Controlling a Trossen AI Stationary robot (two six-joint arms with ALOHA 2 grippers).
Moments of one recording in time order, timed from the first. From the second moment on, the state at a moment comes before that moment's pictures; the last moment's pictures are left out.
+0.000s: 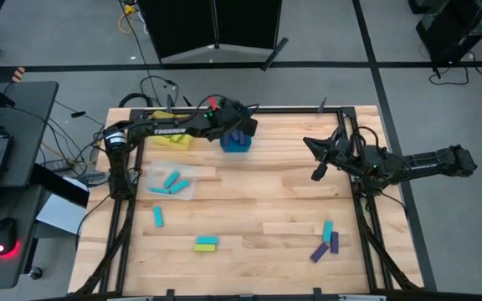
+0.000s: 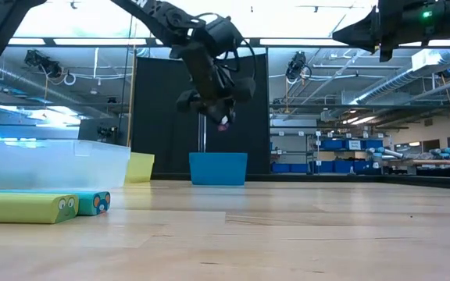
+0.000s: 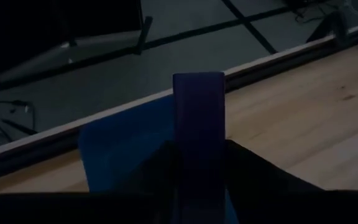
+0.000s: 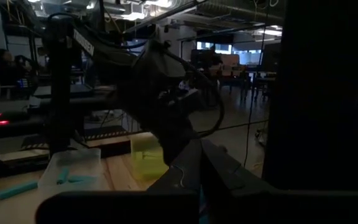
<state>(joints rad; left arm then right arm) 0.35 1.88 1.45 -0.35 -0.56 -0.61 0.04 0.57 0.29 0.42 0.55 -0.08</state>
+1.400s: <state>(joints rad) -0.36 1.55 1.45 -1.36 -0.47 -1.28 0.02 0.58 0.29 0.41 0.54 -0.08</state>
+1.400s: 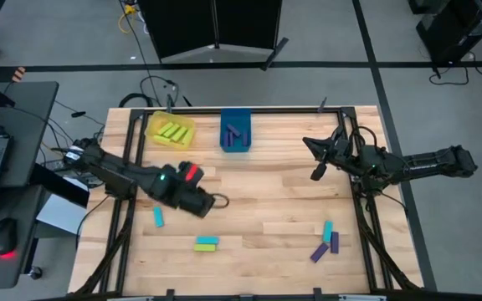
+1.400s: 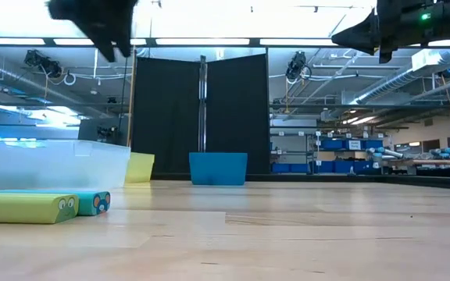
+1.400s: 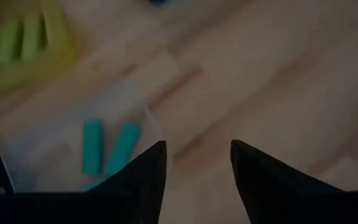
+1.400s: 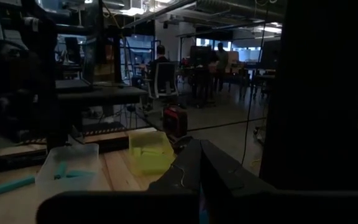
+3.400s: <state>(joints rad) -0.55 1.55 1.30 -1.14 -0.99 -0.98 0.77 1.38 0.75 -0.85 0.57 1.82</state>
